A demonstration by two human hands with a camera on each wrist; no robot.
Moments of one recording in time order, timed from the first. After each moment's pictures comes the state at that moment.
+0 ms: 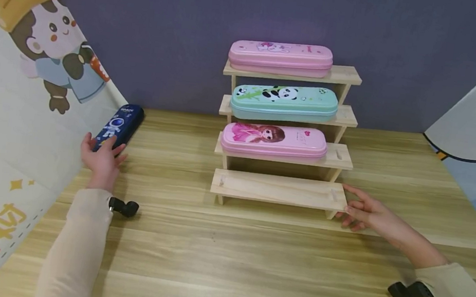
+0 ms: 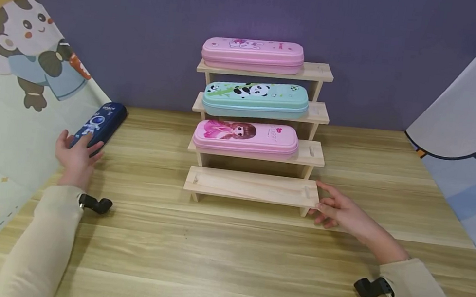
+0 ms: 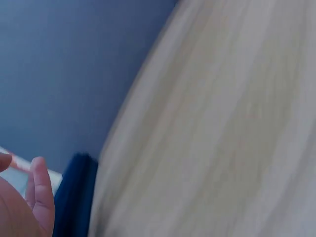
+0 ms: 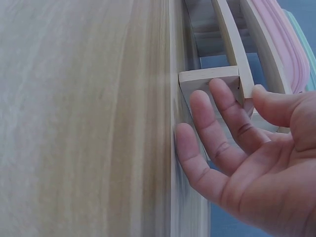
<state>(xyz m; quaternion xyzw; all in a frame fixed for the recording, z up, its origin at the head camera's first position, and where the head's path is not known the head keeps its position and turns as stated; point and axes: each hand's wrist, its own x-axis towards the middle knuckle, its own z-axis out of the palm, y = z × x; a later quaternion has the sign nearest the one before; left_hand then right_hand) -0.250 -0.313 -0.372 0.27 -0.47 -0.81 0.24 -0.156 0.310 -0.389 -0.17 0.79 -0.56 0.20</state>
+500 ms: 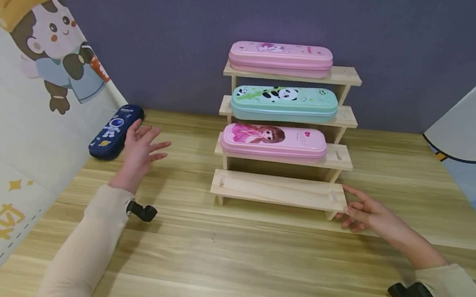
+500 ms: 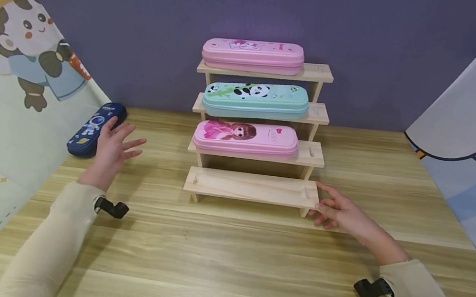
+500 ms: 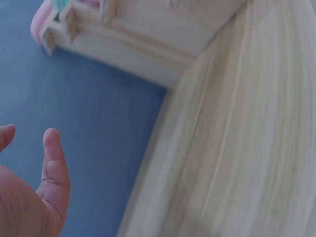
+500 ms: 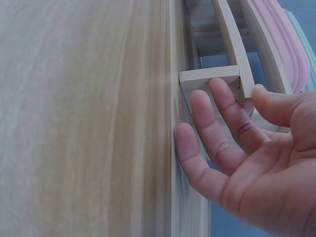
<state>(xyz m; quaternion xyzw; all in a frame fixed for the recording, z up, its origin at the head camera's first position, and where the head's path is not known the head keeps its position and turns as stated) -0.250 -0.233 -0.347 0.12 -0.58 -0.80 0.08 -0.156 0.312 -0.391 -0.17 0.78 -0.56 0.20</state>
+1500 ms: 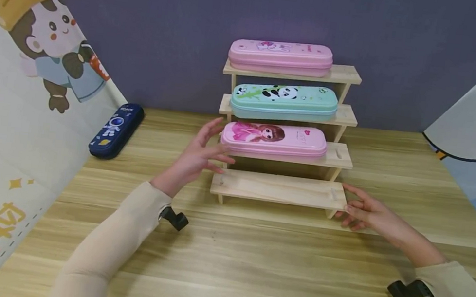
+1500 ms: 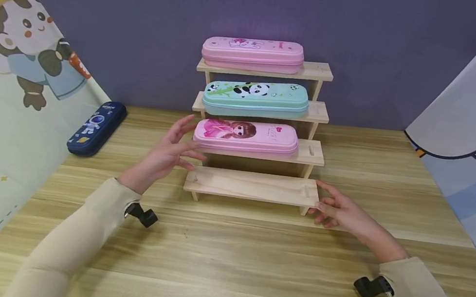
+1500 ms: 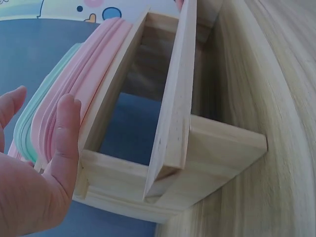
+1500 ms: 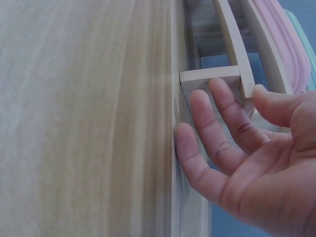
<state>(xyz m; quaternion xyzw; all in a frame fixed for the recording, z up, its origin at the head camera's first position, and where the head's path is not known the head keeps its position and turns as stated) -0.232 -0.120 -0.327 -0.10 -0.66 -0.73 -0.13 -0.156 0.312 -0.391 -0.18 0.79 -0.56 0.20</state>
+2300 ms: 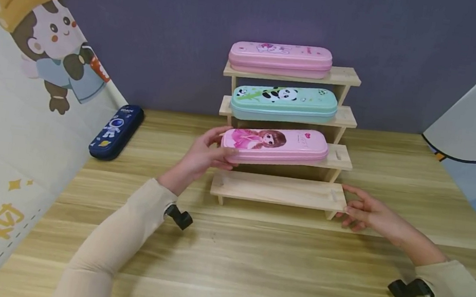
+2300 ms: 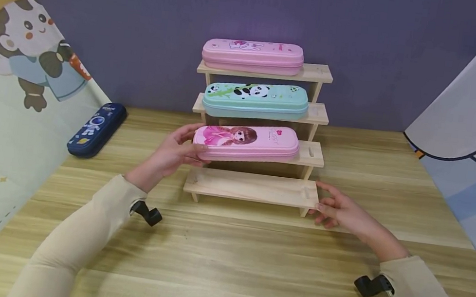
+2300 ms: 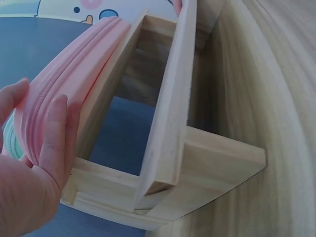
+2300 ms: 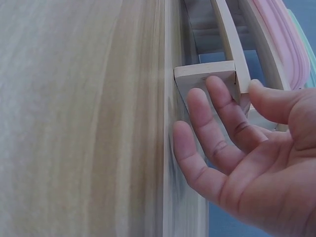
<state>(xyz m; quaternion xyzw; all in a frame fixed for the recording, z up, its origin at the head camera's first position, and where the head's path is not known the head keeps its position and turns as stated) -0.240 -0.107 -0.327 -0.05 -0.67 -0.73 -0.13 -0.159 0.316 -0.391 -0.19 0.78 -0.57 0.20</state>
